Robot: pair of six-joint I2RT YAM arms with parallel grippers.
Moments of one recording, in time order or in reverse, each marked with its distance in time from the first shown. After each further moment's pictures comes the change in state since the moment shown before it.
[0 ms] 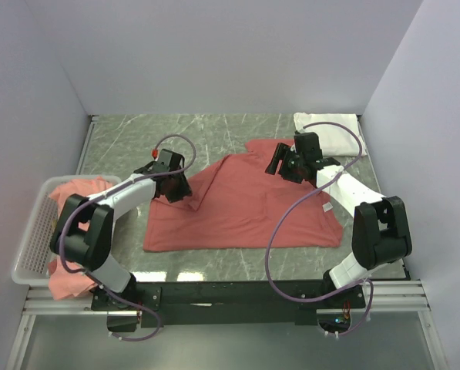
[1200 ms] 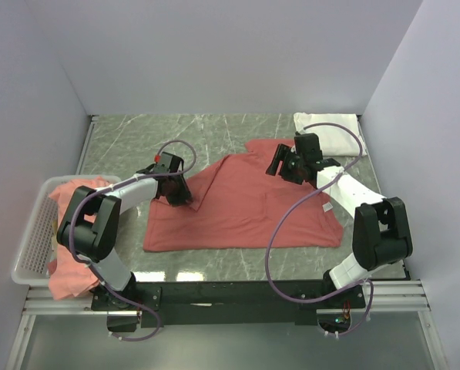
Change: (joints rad) left arm 0.033 0.097 -0.024 0.056 0.109 0.001; right arm 0.001 -0.006 -0.009 0.000 0.010 0.000
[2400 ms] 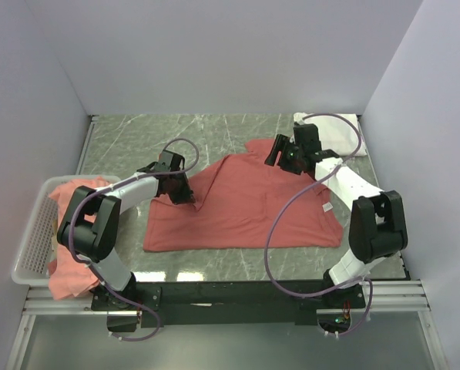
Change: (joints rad) left arm -0.006 0.001 0.020 -0.004 0.093 0.024; right arm -0.009 0.048 0.097 -0.014 0.004 -0.015
